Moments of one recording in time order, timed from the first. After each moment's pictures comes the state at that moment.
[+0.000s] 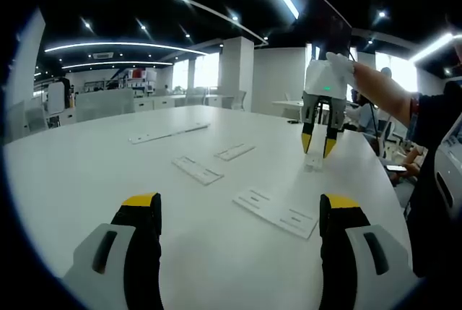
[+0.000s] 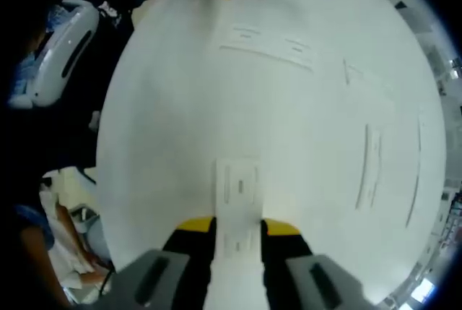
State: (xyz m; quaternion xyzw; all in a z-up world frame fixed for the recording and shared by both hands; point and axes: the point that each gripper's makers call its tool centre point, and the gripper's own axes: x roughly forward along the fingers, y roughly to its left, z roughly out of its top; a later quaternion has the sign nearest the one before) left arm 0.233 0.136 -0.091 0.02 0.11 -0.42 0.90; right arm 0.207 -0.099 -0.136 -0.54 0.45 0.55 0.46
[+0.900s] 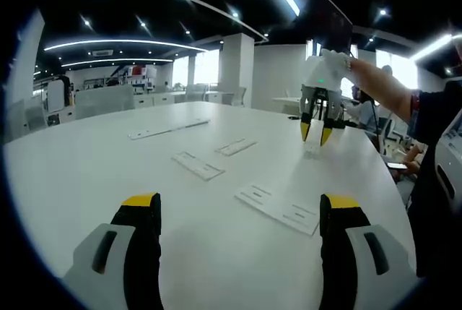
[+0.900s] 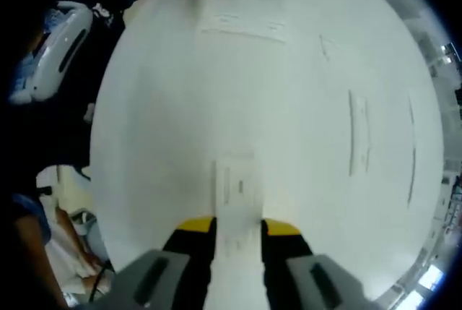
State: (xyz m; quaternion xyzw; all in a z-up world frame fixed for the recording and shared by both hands) left arm 0.235 0.135 -0.098 0.02 0.12 -0.42 0.90; right arm 0.227 -0.134 -0.132 -0.53 0.46 0.52 0.48
